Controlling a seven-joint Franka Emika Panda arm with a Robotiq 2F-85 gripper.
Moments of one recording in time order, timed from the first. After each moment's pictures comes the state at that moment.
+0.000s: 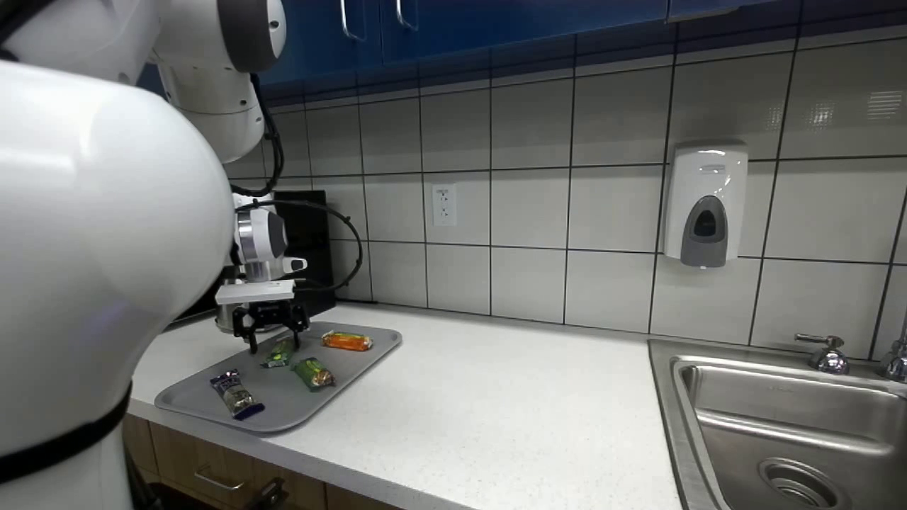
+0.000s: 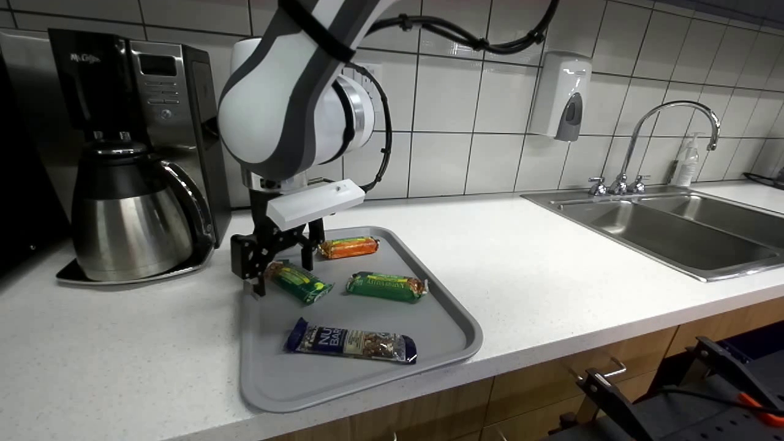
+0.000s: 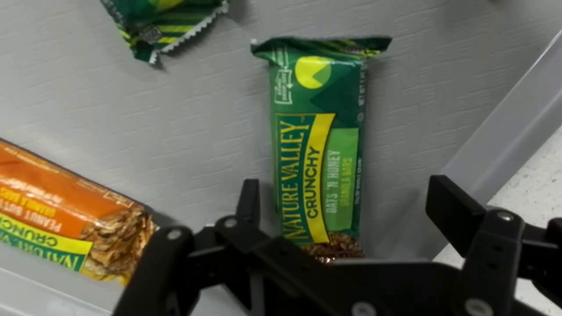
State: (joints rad) arm 0.56 0.71 0.12 -1.81 -0.21 2.56 0.15
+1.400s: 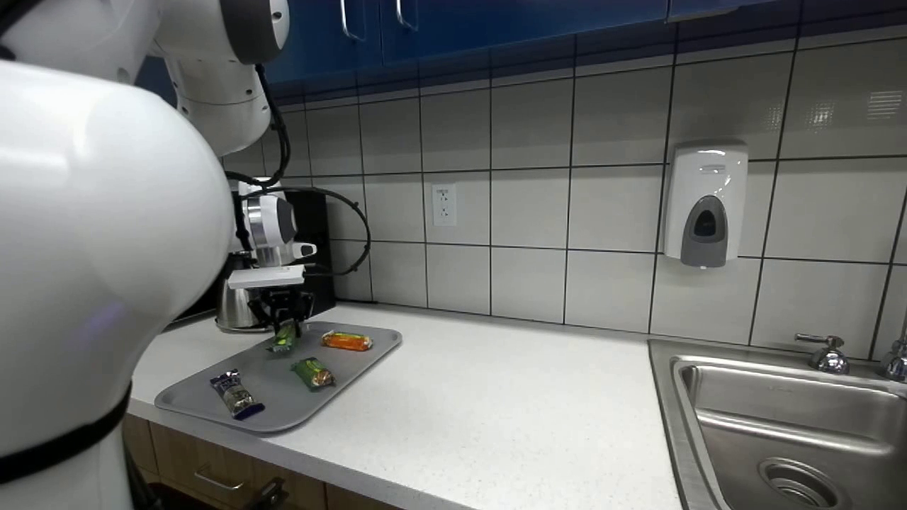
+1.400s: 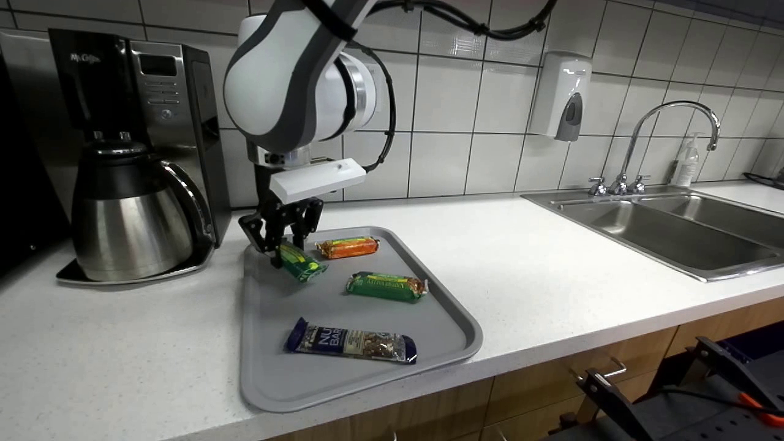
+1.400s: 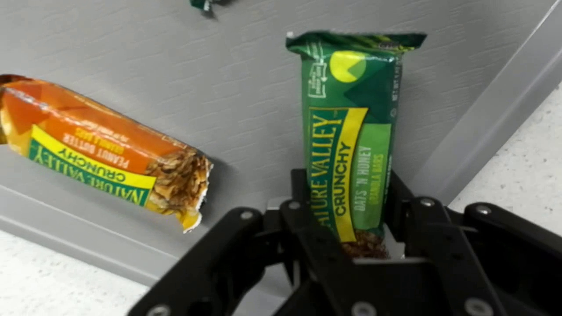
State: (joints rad) arm 0.54 0.68 0.10 -1.77 -0.21 2.54 0.15
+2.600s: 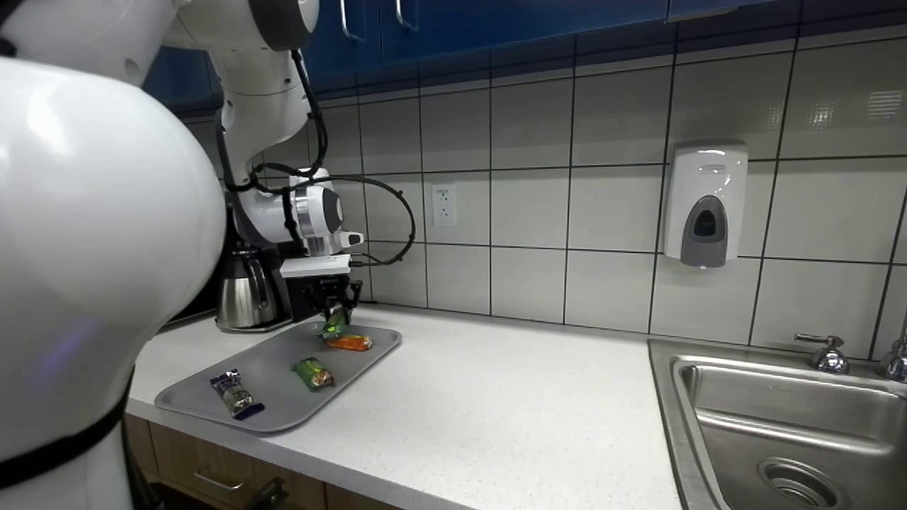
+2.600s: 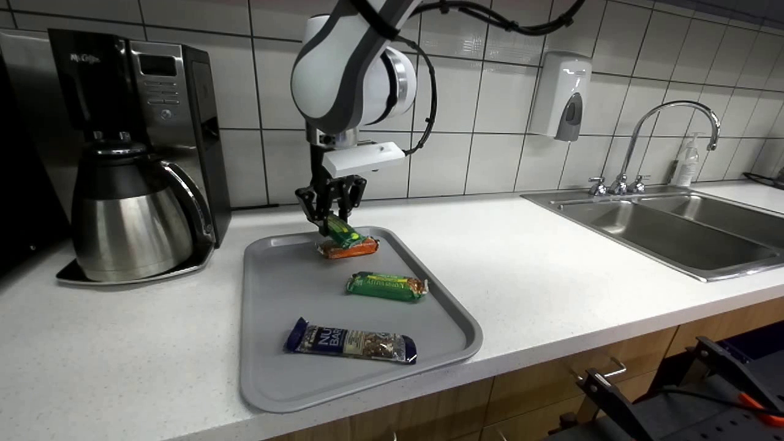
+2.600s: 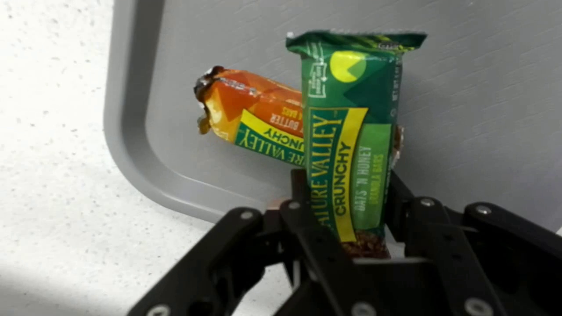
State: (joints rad) arm 0.43 0.65 0.06 -1.77 -0.21 2.54 0.15
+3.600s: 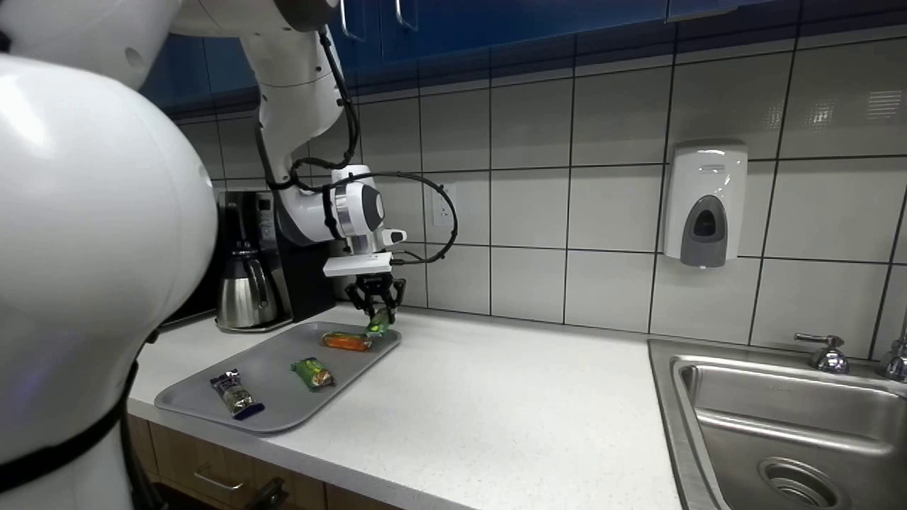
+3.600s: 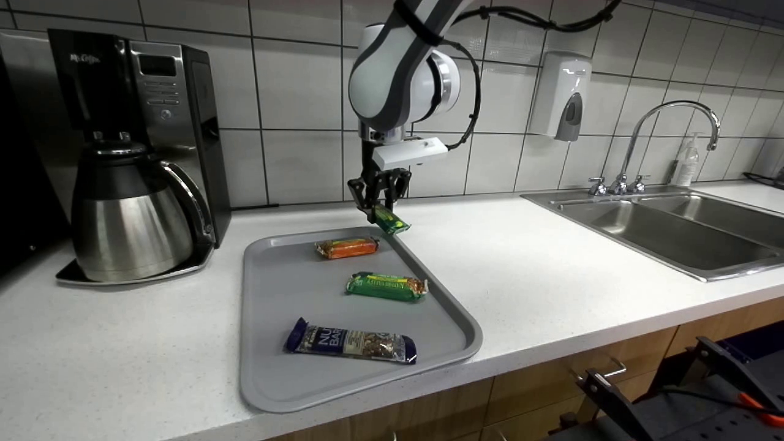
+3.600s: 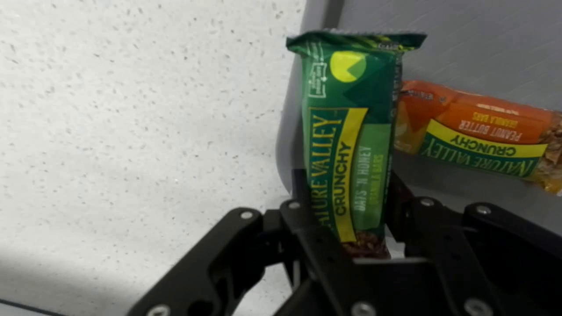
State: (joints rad) arm 0.34 0.62 0.00 -1.83 -0.21 2.57 0.15
